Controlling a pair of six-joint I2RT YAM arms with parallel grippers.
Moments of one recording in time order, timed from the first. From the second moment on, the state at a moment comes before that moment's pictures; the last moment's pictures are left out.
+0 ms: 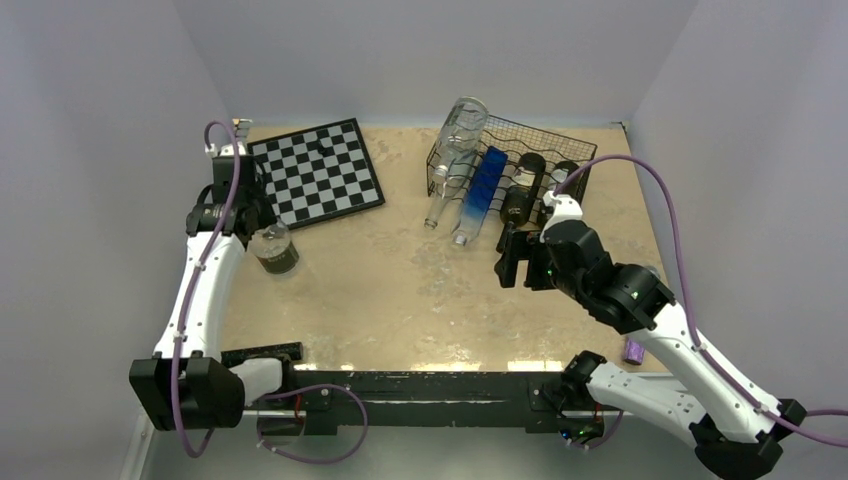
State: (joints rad) left arm 0.05 1.19 1.15 -0.75 -0.29 -0.27; right arm 0.73 0.82 1.04 -0.91 0.27 0.57
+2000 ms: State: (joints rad) left arm -0.63 1.05 0.75 -0.18 0.22 -0.62; right arm 0.73 0.79 0.99 -0.88 0.27 0.59
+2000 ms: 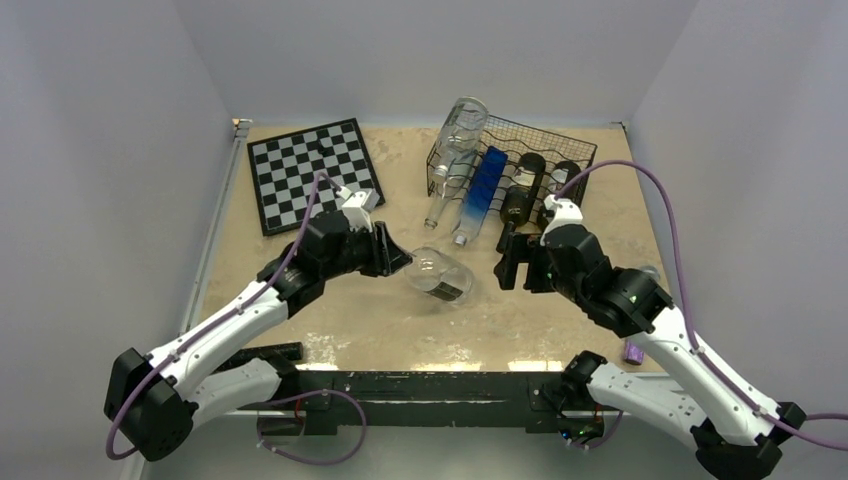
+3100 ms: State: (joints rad) left arm -0.86 0.99 0.60 -0.28 0.24 -0.37; right arm 0.73 0.93 0.96 -0.81 0.16 0.58
